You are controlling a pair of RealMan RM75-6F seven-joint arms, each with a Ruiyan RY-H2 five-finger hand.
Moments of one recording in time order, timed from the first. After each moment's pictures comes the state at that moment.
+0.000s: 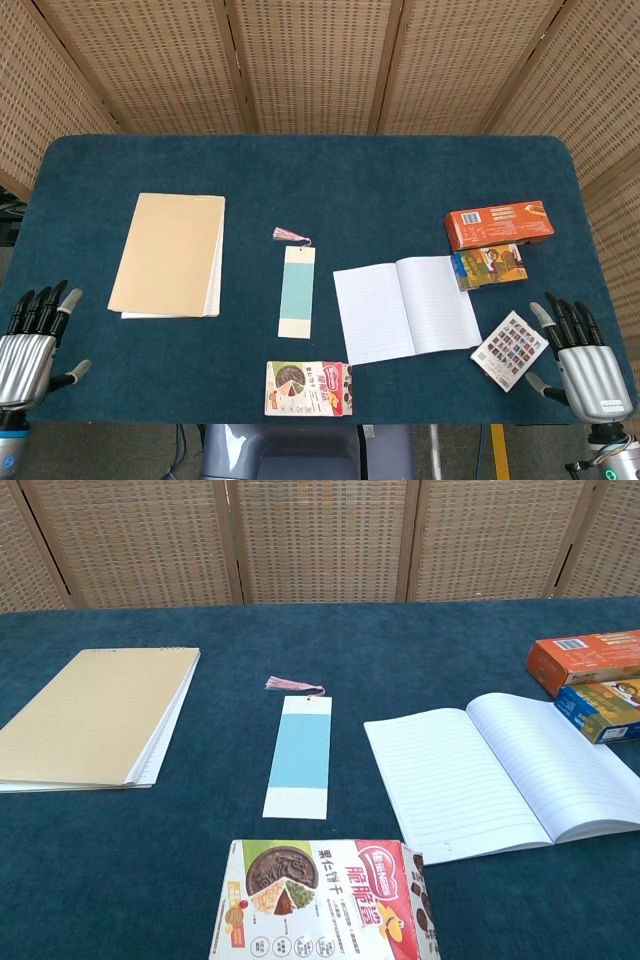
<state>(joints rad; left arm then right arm) -0.04 -1.13 -0.01 -1.79 1.57 1.51 0.32 0.05 -1.10 0.01 -1.62 -1.65 1.54 -0.08</state>
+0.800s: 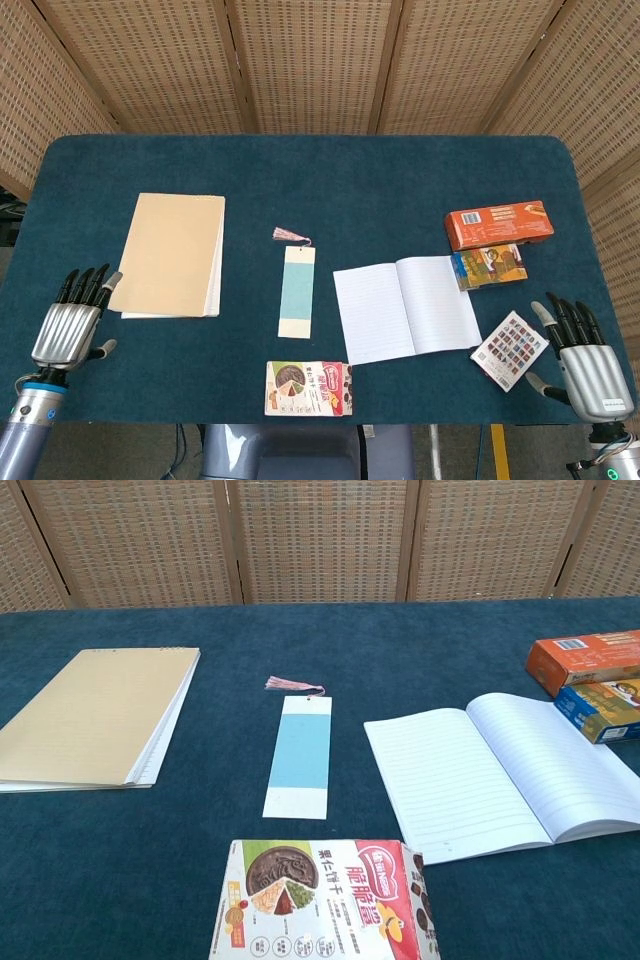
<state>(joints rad) -0.21 -1.19 -0.09 -1.76 1.35 1.26 0.51 0.05 -1.09 0.01 -1.64 -1.64 1.54 -0.05</state>
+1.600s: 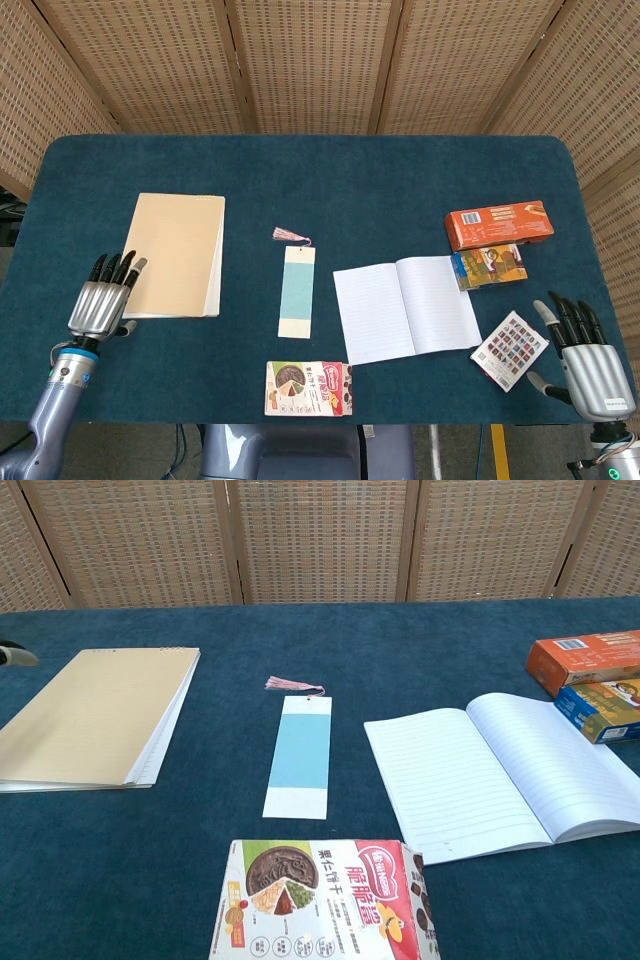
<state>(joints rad) -0.36 -1.32 -0.13 -1.61 1.17 1.12 0.60 0.05 -1.09 0.01 -1.64 -1.63 1.54 -0.05</state>
